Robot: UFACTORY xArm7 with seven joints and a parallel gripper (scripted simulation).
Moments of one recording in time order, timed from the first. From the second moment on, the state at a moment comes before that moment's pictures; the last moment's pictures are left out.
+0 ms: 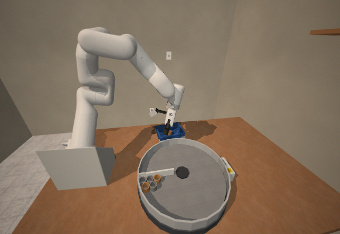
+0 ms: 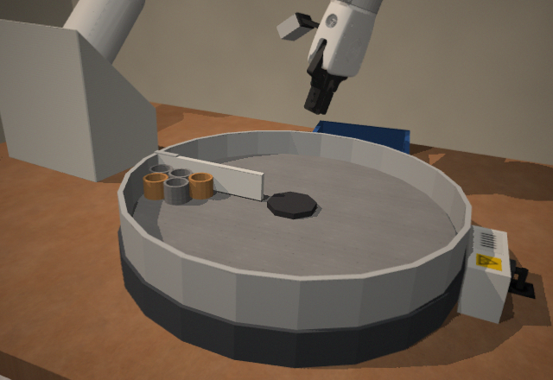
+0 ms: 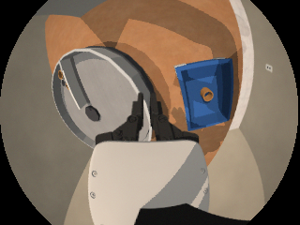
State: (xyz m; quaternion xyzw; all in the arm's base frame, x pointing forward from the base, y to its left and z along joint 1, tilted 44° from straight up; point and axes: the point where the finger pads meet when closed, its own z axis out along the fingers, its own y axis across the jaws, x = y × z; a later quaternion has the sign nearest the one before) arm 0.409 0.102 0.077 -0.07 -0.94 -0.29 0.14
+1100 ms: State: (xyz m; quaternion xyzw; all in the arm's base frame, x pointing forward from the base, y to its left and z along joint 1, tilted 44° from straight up) arm 0.354 -0.048 -0.064 0.45 -0.87 -0.16 0.08
